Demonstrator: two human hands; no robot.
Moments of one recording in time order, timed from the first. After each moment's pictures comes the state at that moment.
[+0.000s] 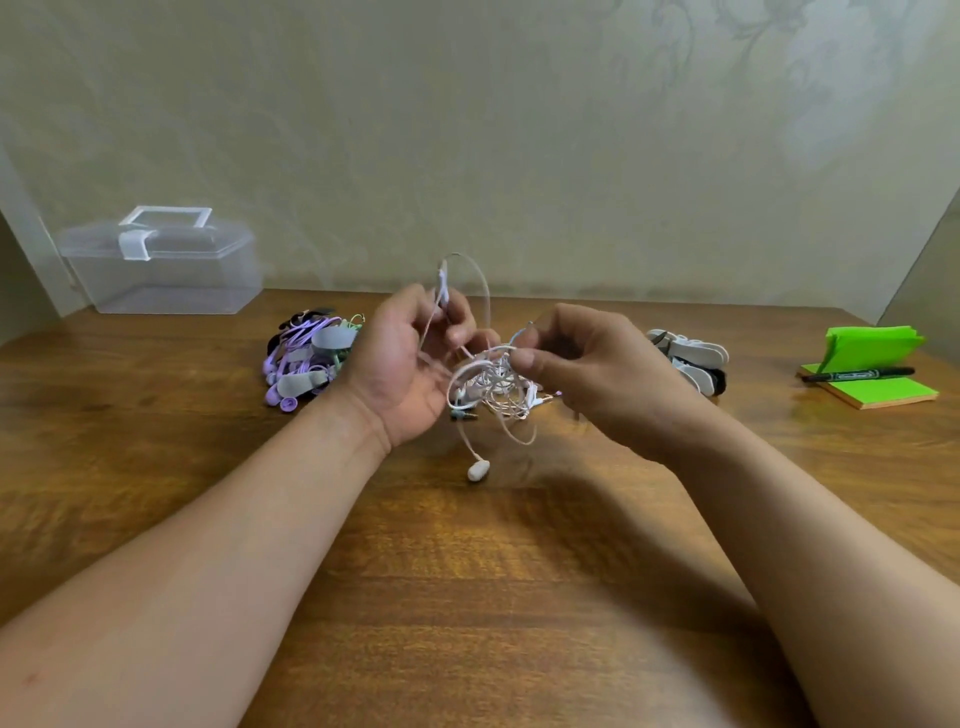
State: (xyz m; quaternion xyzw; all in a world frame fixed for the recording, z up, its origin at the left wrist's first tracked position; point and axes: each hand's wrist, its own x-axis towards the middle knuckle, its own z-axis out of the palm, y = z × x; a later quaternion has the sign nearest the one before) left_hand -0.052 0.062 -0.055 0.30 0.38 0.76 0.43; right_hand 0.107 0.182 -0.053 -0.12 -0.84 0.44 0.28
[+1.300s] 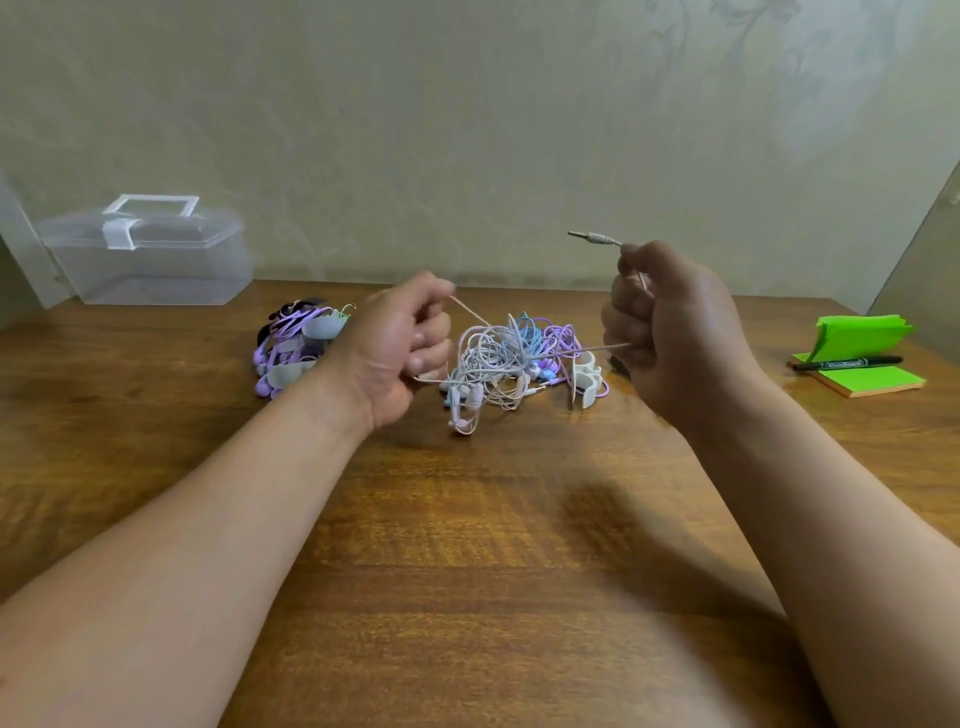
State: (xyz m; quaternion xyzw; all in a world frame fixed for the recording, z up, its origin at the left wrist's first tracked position) left_hand -0.062 0.063 -0.053 0.30 0.51 0.72 0.35; right_hand 0.116 0.197 -0.028 -0.18 -0.55 0.70 0.42
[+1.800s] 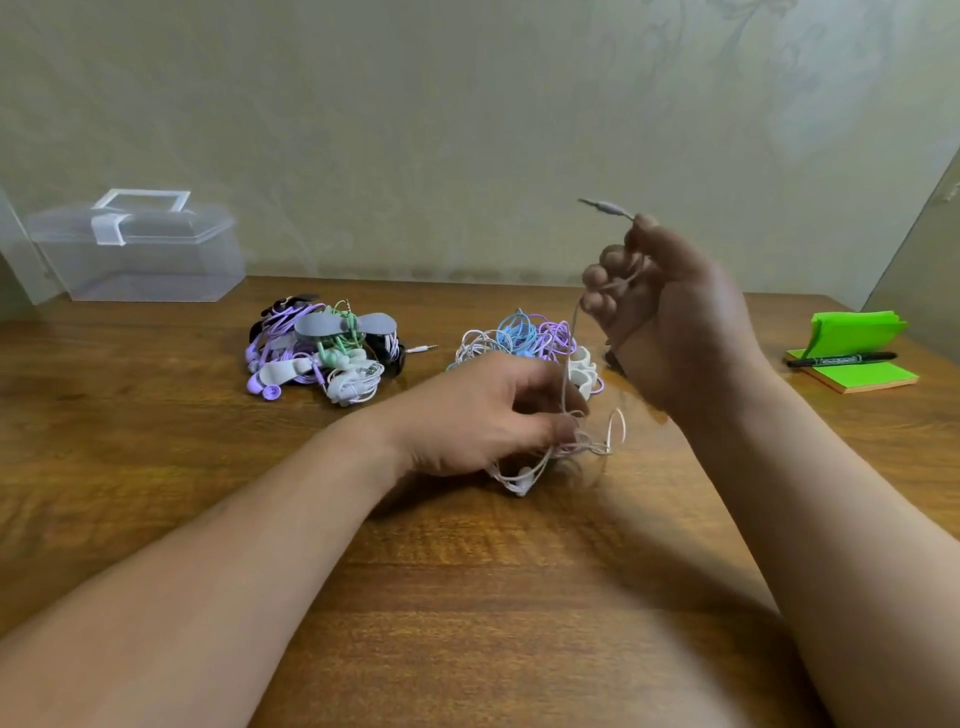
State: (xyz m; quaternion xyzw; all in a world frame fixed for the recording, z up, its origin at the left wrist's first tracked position) left_hand -0.006 0.064 -0.071 0.62 0.62 0.39 0.28; right_hand 0.113 0.194 -0.021 -0.08 -0.44 0.79 0.41
